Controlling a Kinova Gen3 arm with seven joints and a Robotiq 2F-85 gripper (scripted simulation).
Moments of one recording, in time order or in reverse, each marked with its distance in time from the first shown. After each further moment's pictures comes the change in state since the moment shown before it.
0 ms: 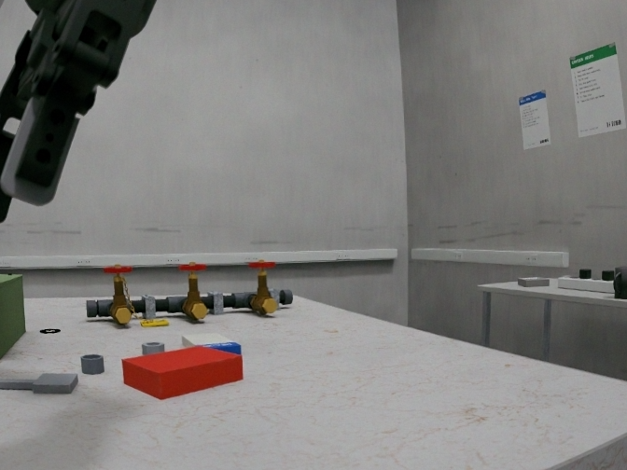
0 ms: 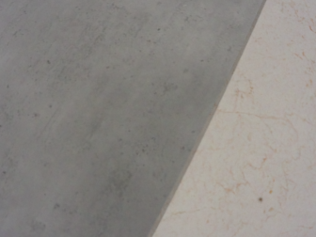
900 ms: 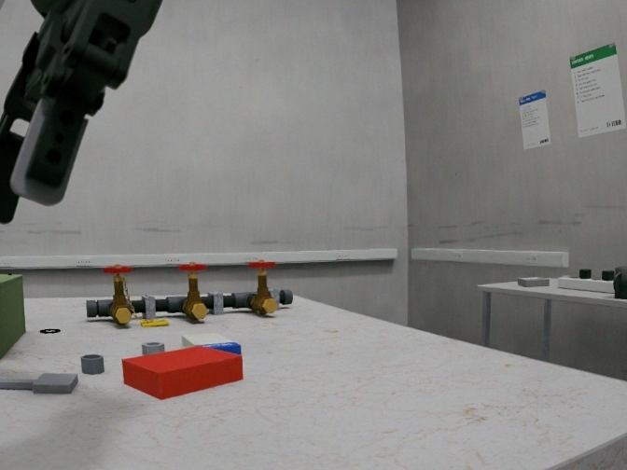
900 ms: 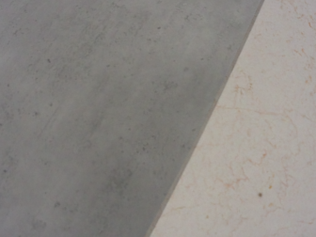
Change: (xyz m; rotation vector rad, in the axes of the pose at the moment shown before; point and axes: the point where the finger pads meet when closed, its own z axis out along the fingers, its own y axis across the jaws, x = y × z) arm -0.004 0.001 -0.001 0.002 -0.002 0.002
